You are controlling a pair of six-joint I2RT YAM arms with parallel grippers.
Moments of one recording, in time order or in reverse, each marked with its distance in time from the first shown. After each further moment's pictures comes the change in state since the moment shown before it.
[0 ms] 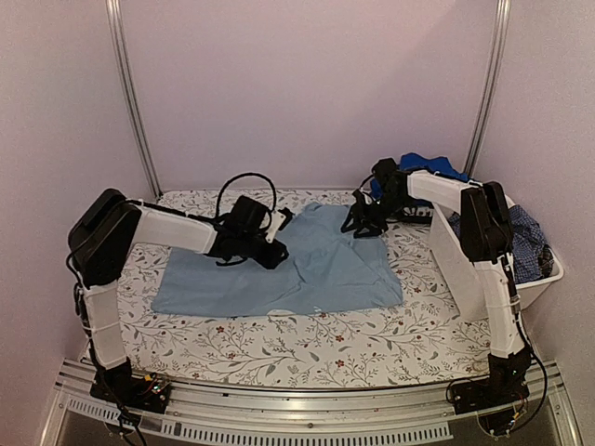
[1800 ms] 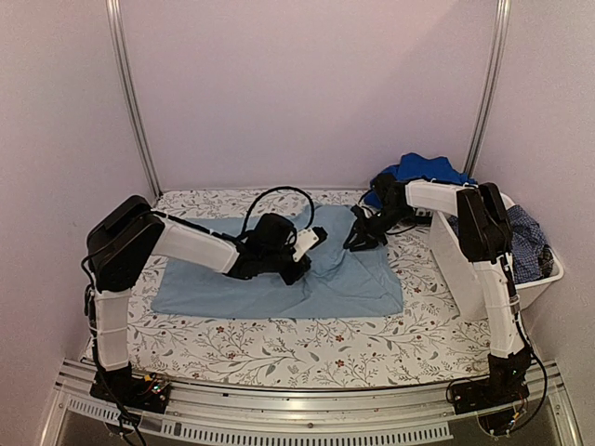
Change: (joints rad) left arm -0.119 0.044 -0.015 0.162 -0.009 0.224; right arm 0.008 -0.002 -0.121 -0.002 -0.099 -0.015
